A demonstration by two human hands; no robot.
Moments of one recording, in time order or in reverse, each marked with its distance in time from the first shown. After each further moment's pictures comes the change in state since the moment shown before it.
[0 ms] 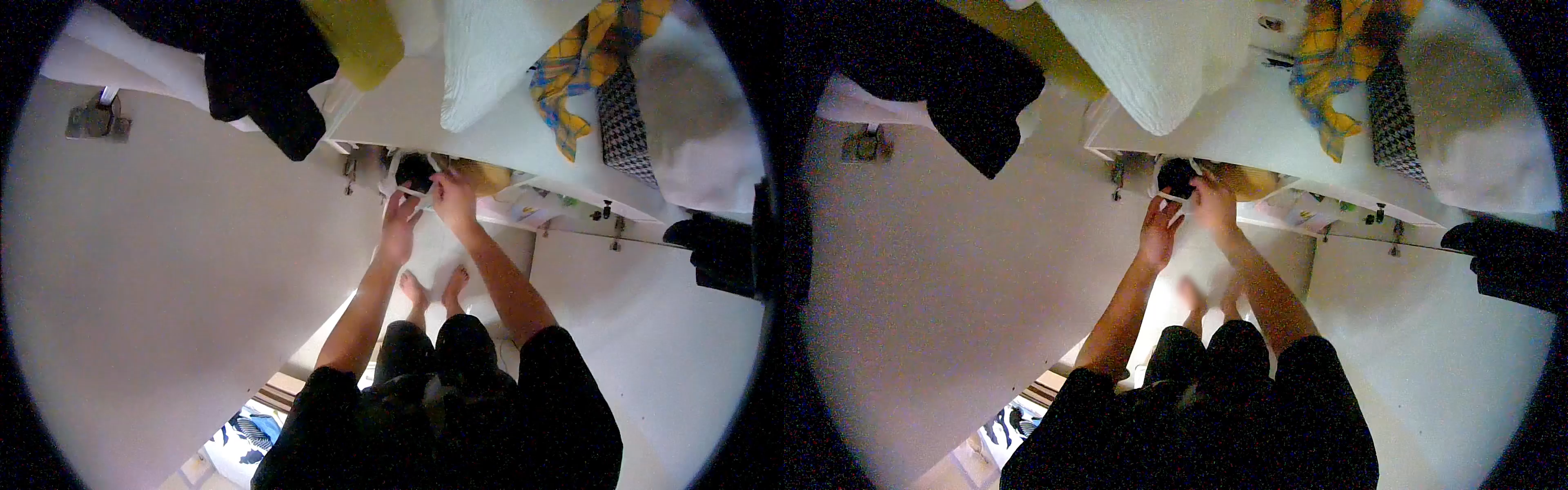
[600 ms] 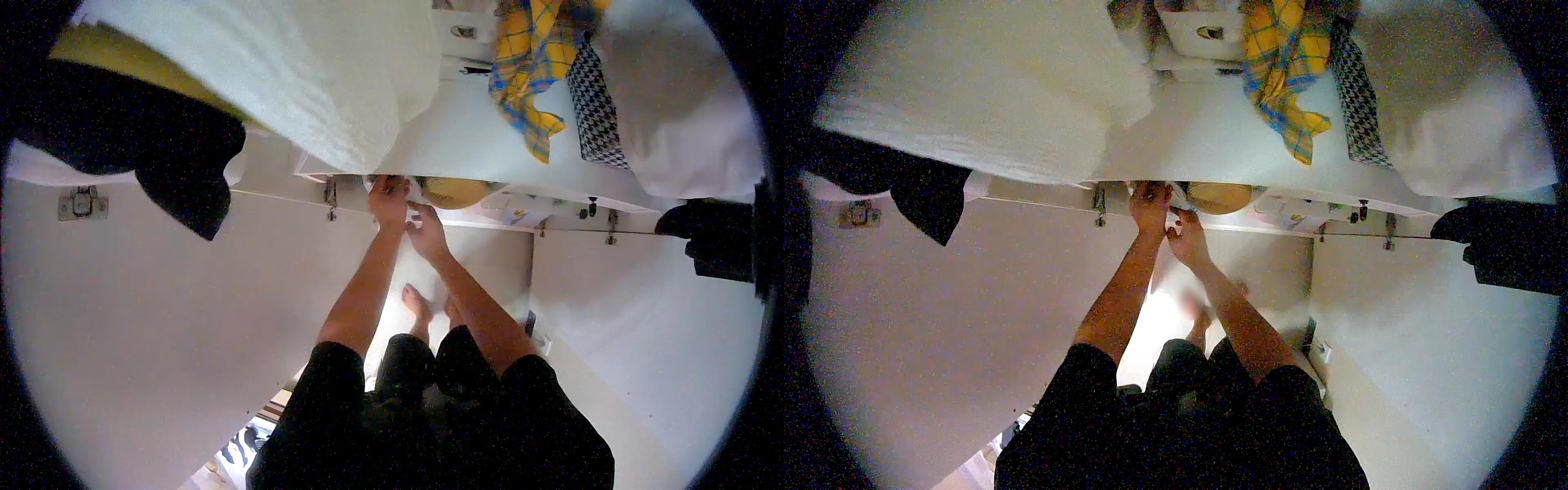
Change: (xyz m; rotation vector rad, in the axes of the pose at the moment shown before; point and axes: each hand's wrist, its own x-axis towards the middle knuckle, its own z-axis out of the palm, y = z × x) left_hand 0.114 -0.018 0.027 0.545 0.351 0.388; right_hand -0.041 0.013 0.042 0.526 0.027 0.221
